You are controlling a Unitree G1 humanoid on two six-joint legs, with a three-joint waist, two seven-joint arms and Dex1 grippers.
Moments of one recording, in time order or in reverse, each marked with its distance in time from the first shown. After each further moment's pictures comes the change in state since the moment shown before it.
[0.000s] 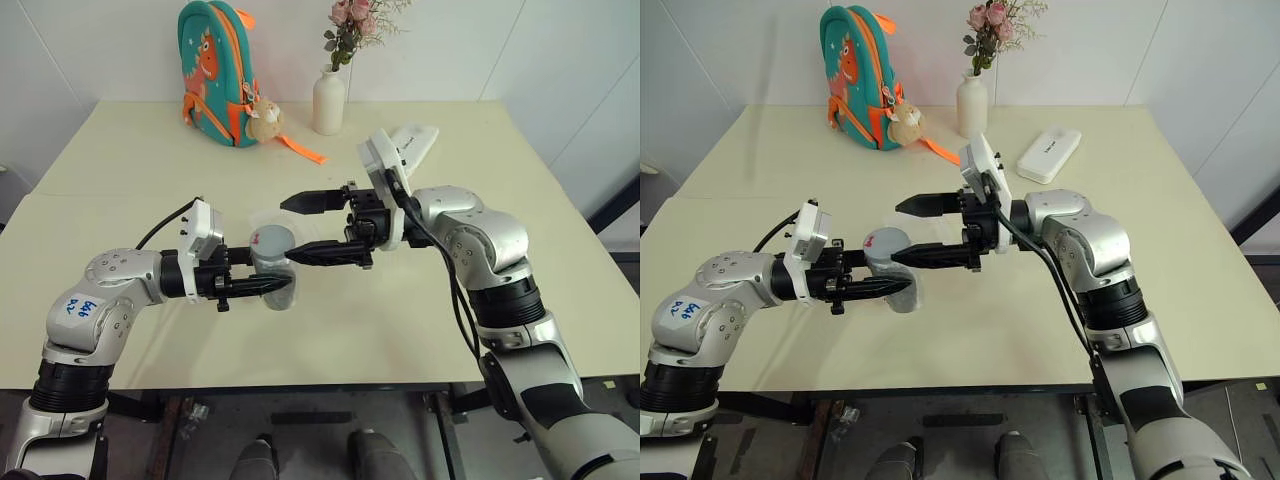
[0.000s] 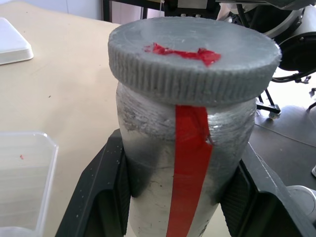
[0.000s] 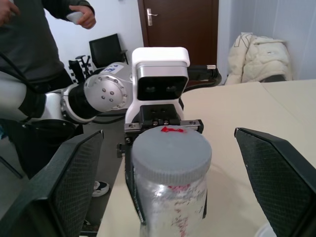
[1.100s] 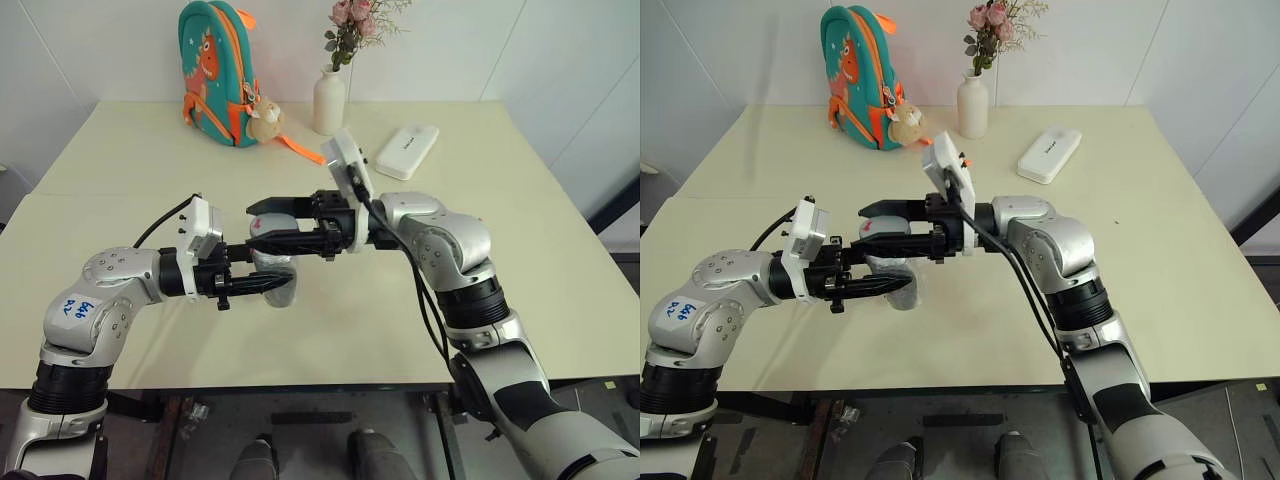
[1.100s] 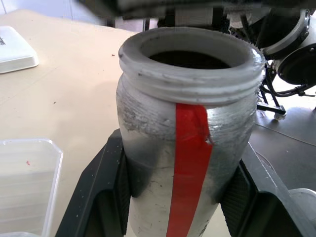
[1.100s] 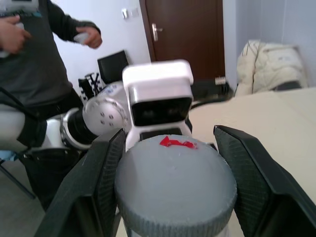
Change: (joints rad) left arm 0.002 0.000 0.011 -0.024 -0.006 0.000 0.018; right arm -0.017 0.120 -0.038 0.017 0.047 0.083 -0.086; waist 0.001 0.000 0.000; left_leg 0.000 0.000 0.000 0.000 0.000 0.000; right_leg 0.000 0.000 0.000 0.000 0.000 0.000
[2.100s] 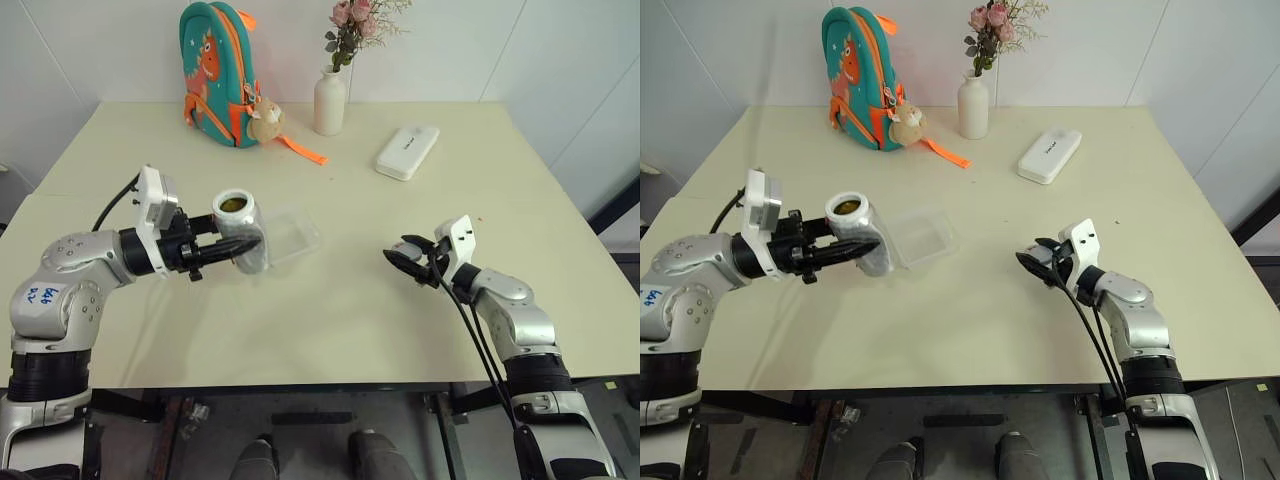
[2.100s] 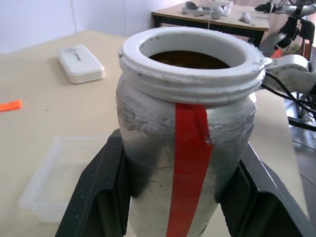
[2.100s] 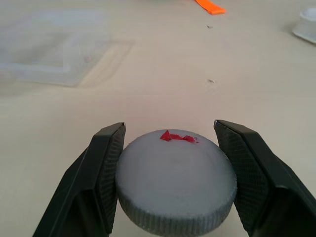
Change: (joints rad) left arm -0.099 0.025 0.113 0.195 0.035 -0.054 0.024; right arm 0.462 -0.223 -0.210 0.275 -0.311 -0.502 -0.350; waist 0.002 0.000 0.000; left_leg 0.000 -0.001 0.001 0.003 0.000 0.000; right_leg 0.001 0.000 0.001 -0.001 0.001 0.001
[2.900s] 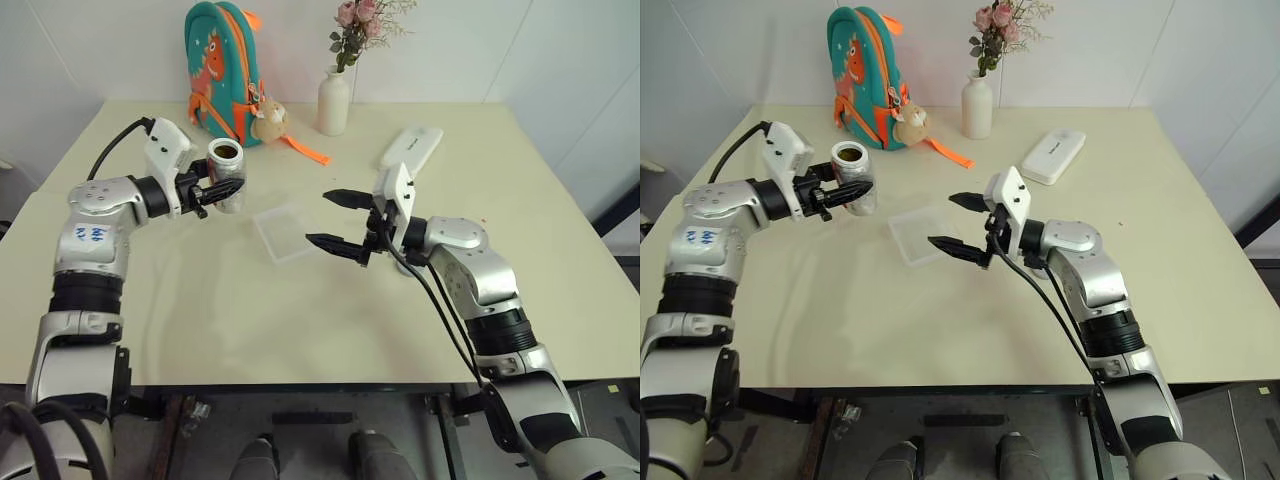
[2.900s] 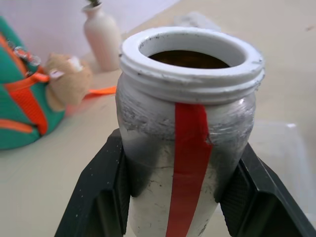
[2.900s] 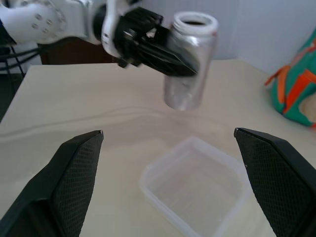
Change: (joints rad) left arm -0.422 -0.101 -0.194 0.712 0.464 -0.422 0.226; right arm -0.262 0.110 0.201 -0.223 0.034 0.095 0.204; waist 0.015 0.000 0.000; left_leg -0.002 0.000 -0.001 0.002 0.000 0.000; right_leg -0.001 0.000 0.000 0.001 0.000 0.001
